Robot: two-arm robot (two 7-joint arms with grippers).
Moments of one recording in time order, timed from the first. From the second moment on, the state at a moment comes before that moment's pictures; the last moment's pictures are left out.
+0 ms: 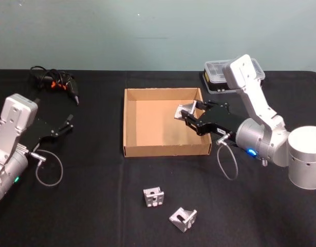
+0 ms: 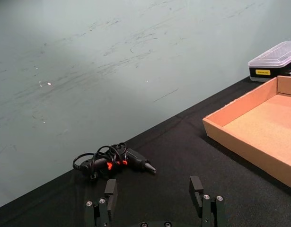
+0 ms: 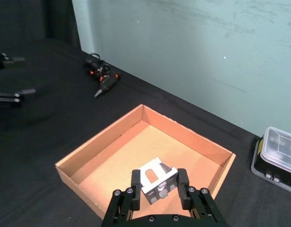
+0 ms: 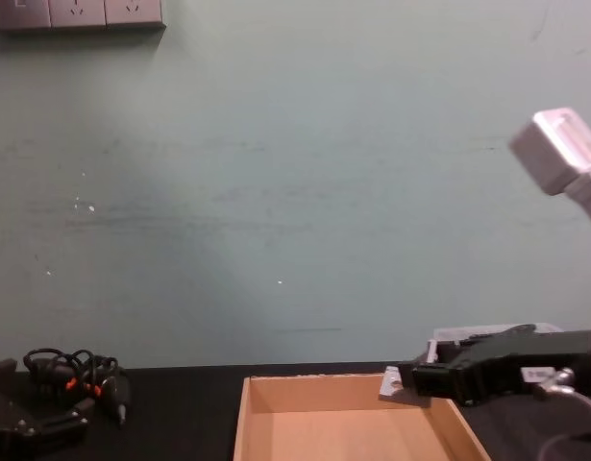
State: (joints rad) left arm -0.20 0.60 0.45 -1.41 -0.25 -0.12 0.03; right arm 0.35 0.43 -0.46 -1.54 0.29 0.35 0.30
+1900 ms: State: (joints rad) left arm -0.20 0.60 0.45 -1.41 -0.25 -0.12 0.03; right arm 0.47 0.27 -0.44 -1.25 0.08 0.35 0.32
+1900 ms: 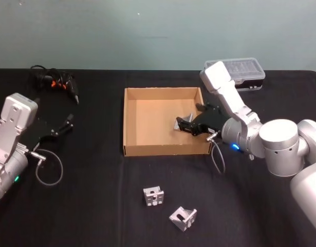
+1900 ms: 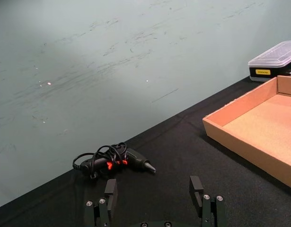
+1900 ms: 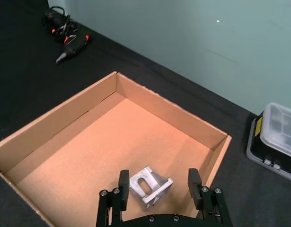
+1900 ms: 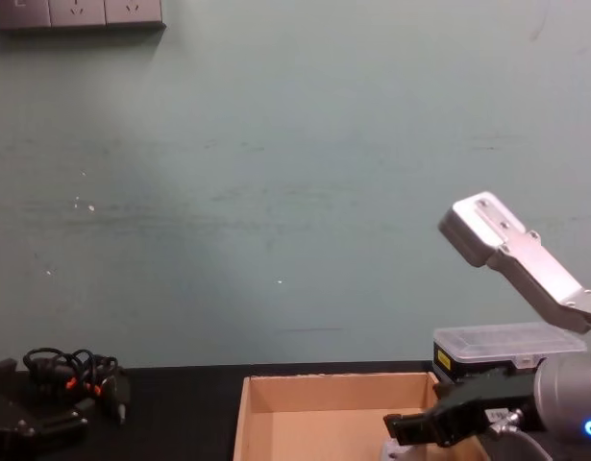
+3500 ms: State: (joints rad) left arm -0.20 0.60 0.45 -1.41 -0.25 -0.12 0.03; right arm -0.03 0.59 -0.16 -1.83 0.38 0.28 0.49
